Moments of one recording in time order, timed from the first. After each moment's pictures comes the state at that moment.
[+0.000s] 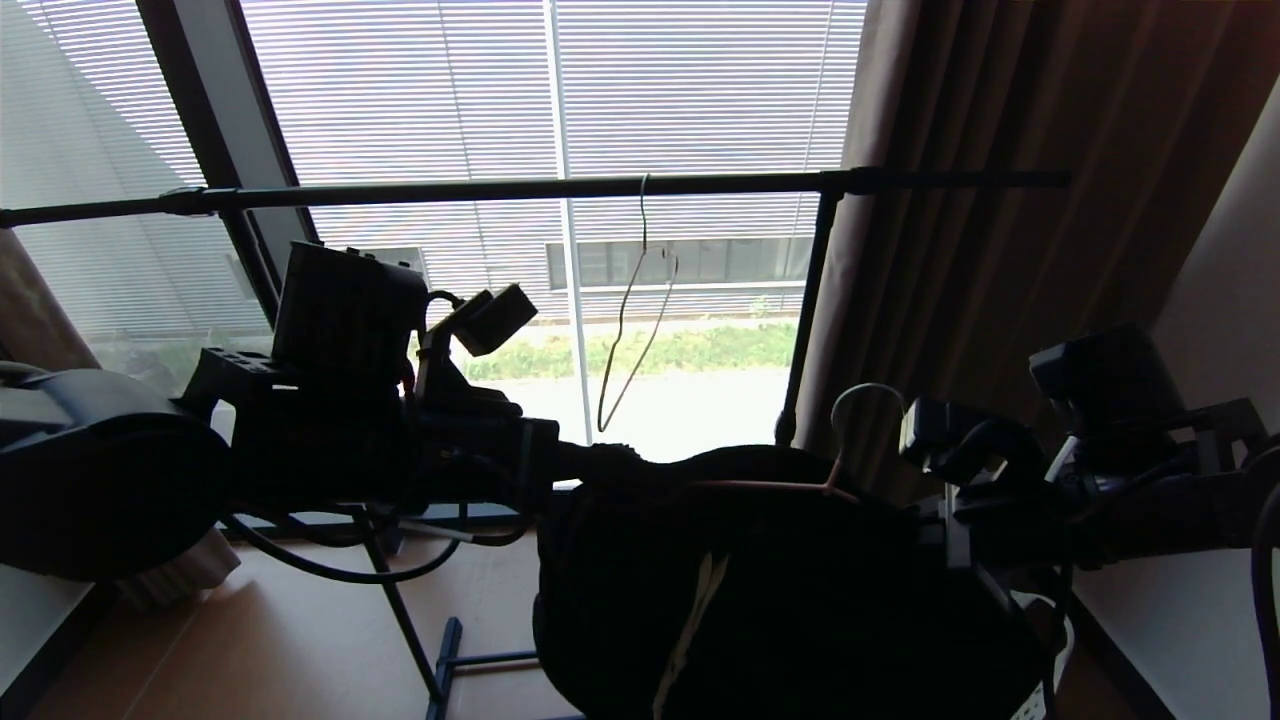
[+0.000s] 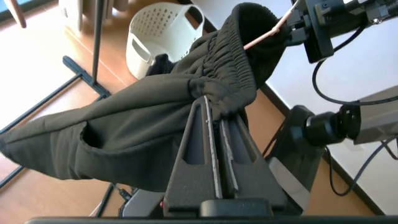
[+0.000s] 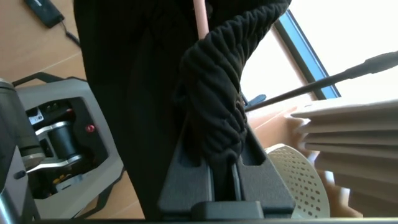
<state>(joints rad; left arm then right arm) -0.52 1.68 -1.01 -0.14 -0.54 -0.23 0.31 1.65 -0.87 0.10 0.45 -0.62</state>
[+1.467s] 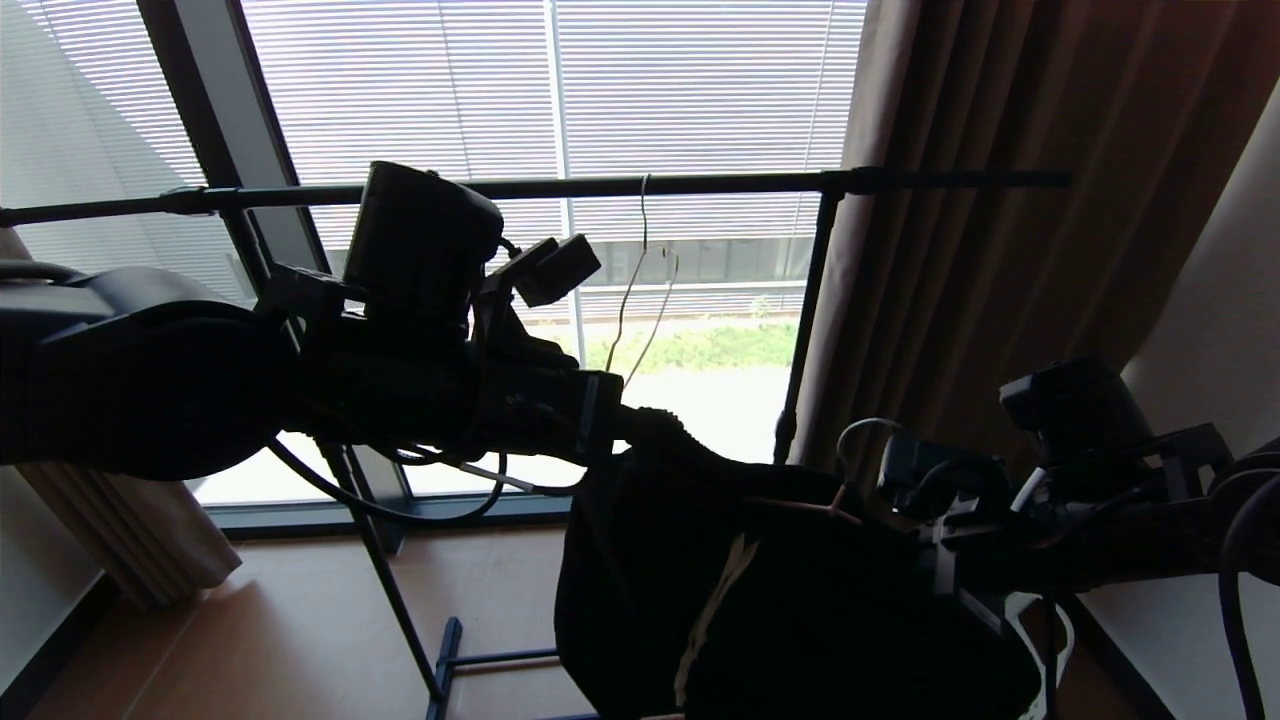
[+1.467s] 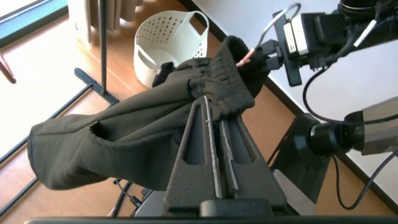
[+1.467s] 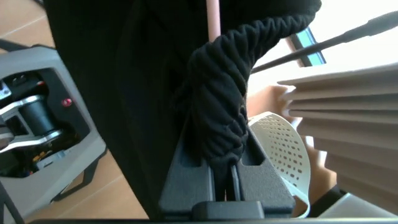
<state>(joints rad) -0.60 1.75 -1.28 0.08 -0.44 -0.19 0.34 1.68 -0.83 0.10 0.27 -0.64</state>
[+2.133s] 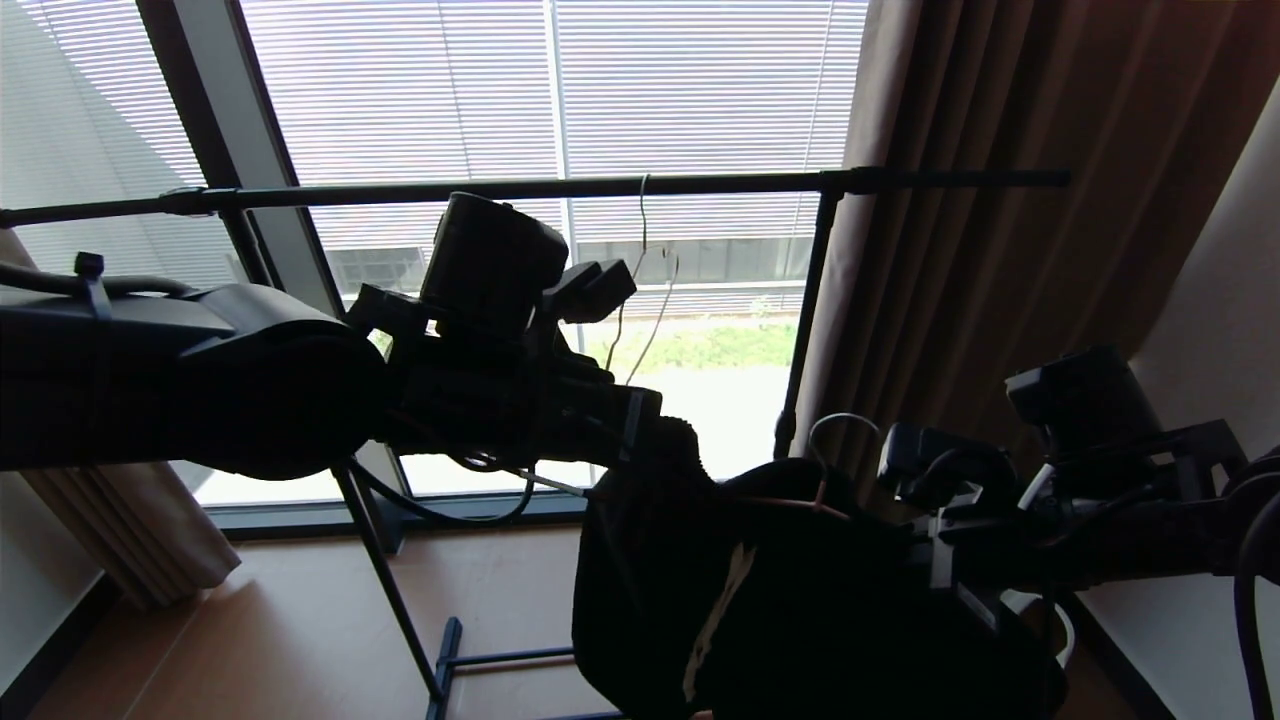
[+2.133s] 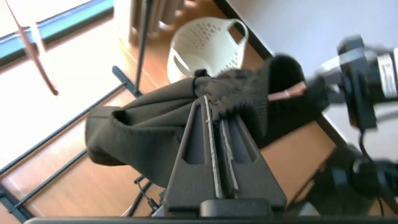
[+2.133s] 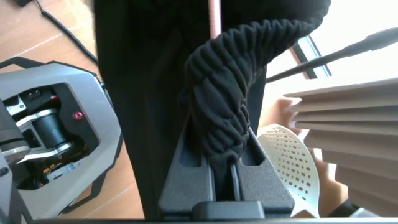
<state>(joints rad) -0.64 1.84 -1.34 0.08 -0.29 -0.19 0.37 1.65 -0.83 0.07 0.31 -0.59</state>
